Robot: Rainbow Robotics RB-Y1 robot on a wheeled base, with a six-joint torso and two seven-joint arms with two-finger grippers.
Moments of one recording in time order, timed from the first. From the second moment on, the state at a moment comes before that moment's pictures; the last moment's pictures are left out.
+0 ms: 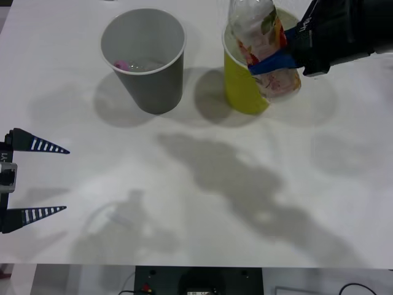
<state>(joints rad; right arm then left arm) -0.84 -1.04 0.25 -1.97 1.64 -1.24 -1.34 0.26 1.13 0.26 -2.01 -1.31 -1.13 -0.09</state>
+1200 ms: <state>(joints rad) -1.26 -0.48 0.46 -1.34 2.03 -0.97 -1.27 0.26 1.13 0.26 -2.01 -1.31 -1.13 -0.09</state>
